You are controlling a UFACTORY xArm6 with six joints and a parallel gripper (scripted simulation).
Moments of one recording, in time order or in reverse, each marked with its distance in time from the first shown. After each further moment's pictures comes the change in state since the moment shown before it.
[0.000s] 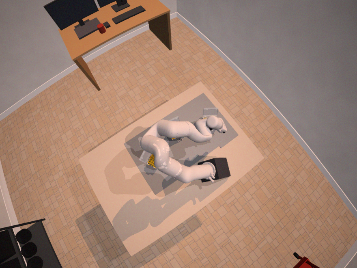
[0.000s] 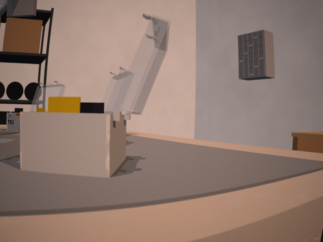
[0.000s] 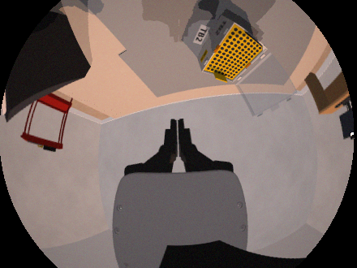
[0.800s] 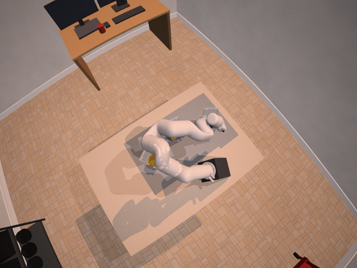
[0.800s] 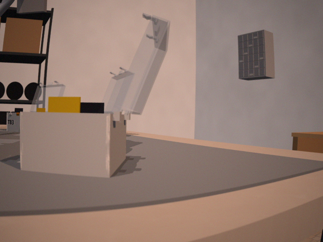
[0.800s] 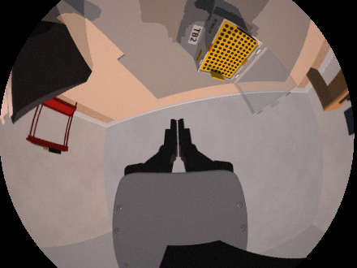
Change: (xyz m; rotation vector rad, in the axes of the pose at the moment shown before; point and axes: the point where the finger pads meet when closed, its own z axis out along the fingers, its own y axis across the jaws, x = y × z) arm 0.000 0.008 -0.002 0.026 0.023 0.050
